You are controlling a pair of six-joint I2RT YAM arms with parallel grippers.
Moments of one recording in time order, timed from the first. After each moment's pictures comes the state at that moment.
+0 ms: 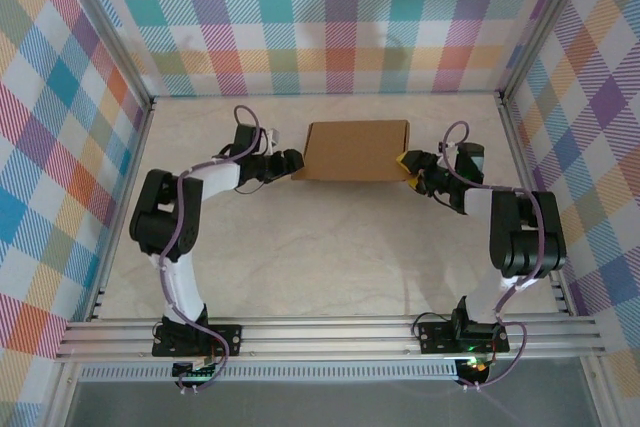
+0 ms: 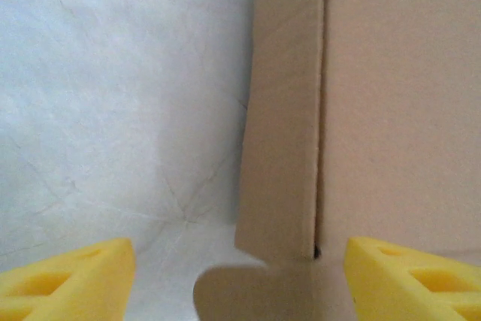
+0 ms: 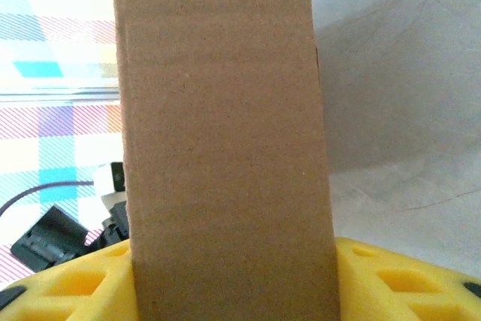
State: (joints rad) left arm -0.28 1.89 1.15 -0.04 0.43 -0.53; right arm -0.03 1.71 0.75 0.41 -0.84 1.00
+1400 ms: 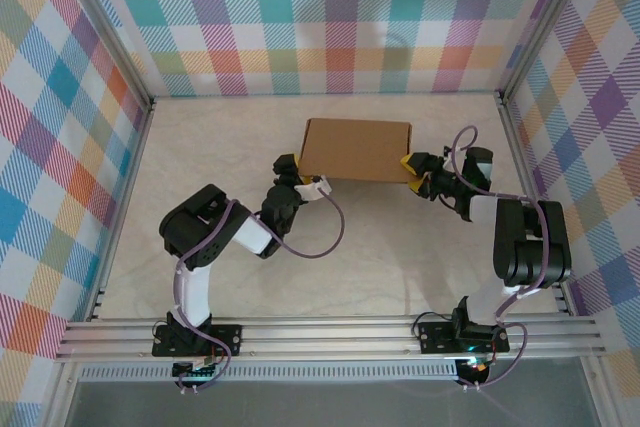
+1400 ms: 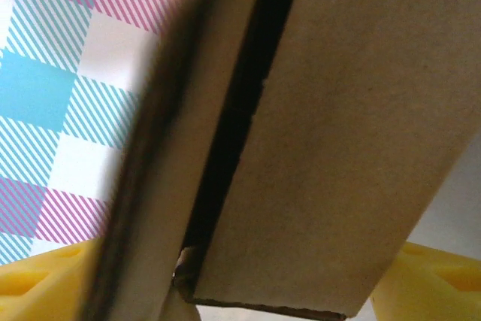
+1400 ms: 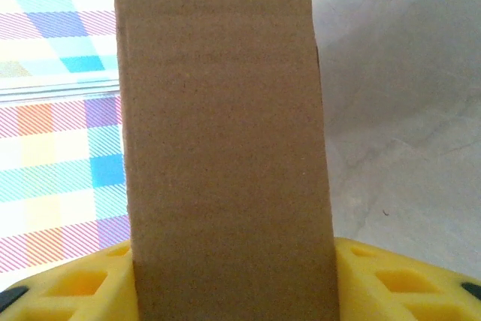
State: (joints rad) left arm -0.65 1.98 0.67 1.23 -0.43 1.13; right arm -0.07 1.65 0.68 0.49 -0.95 1.14
